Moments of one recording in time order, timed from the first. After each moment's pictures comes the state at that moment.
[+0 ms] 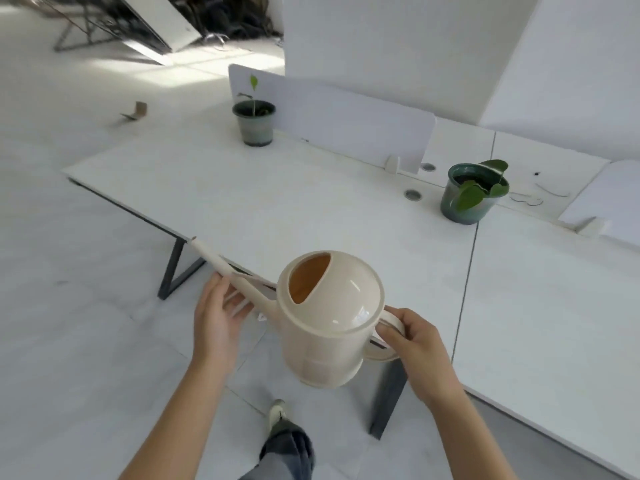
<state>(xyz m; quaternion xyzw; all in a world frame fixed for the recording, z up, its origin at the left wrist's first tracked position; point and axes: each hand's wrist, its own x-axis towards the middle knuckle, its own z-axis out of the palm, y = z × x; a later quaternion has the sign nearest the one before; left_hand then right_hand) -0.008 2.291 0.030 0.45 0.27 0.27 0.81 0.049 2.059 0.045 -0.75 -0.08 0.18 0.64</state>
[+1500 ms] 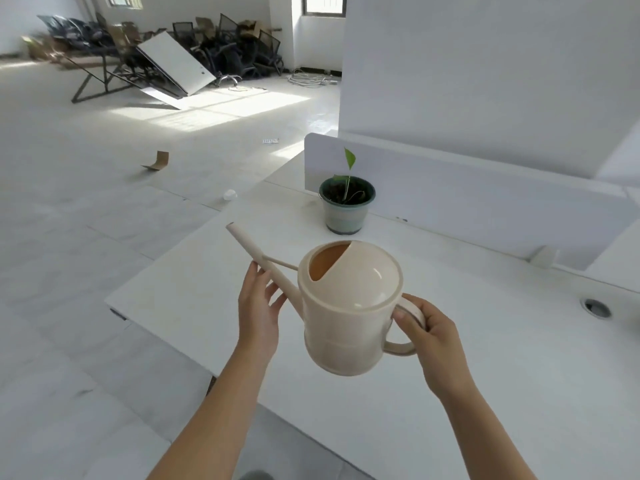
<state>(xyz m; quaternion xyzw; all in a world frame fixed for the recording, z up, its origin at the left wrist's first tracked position) 0.266 2.700 0.046 0.47 0.21 0.23 0.82 0.293 2.492 0.054 -0.72 -0.07 0.08 0.69</state>
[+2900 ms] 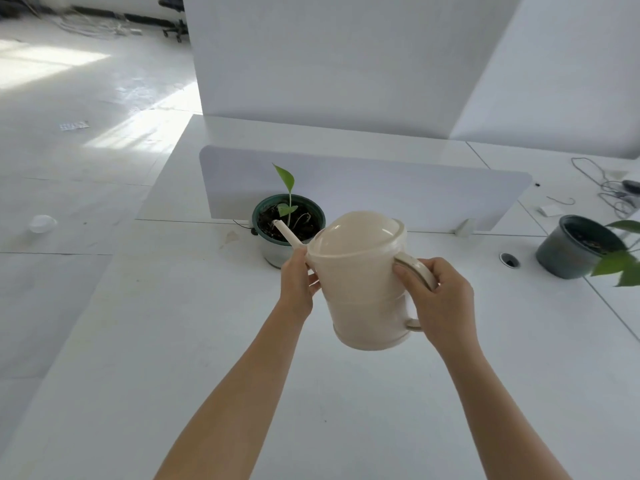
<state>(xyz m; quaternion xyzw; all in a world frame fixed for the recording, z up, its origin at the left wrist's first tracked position) 0.520 2.759 0.032 0.48 0.19 -0.15 0.84 0.417 2.629 0.111 -0.83 0.21 -0.17 0.48</state>
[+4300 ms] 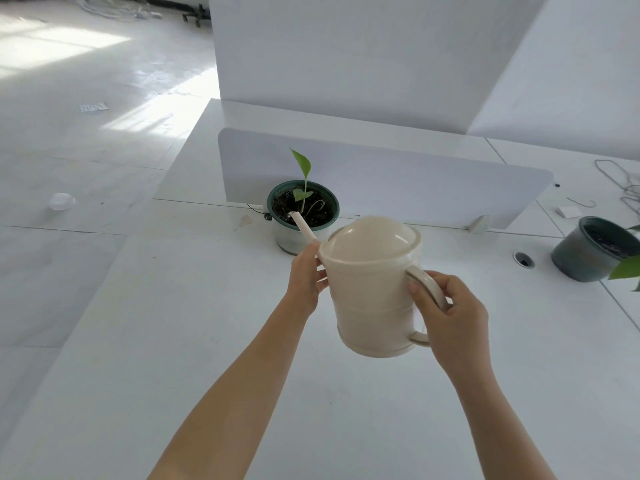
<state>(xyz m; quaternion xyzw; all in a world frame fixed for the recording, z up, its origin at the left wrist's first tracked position) 0.506 2.771 0.016 0.49 0.14 -0.18 0.84 0.385 2.635 0.092 -0.83 0.18 -0.17 0.50</state>
